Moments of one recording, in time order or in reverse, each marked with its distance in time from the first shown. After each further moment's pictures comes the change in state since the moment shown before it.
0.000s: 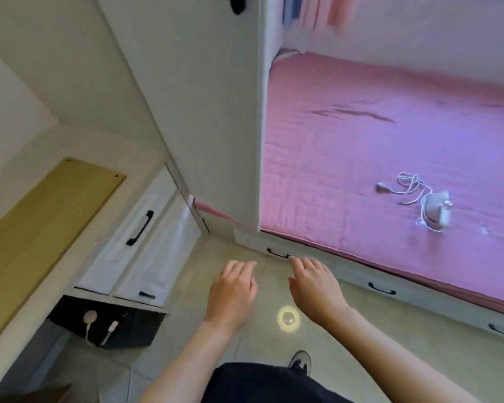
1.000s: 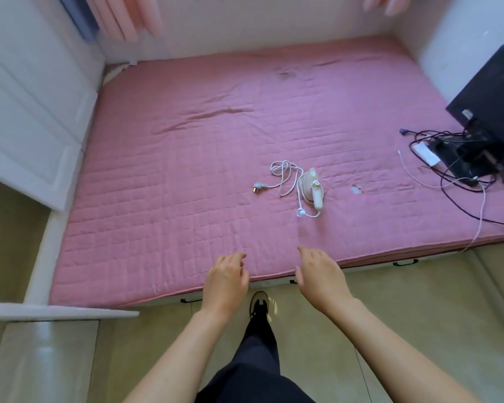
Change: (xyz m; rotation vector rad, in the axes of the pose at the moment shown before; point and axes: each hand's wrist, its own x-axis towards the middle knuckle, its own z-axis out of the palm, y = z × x) left_hand 0.240 0.275 0.178 -0.107 -0.346 0.168; right_hand 0.011 0.368 -0.042 0.170 0.103 0.543
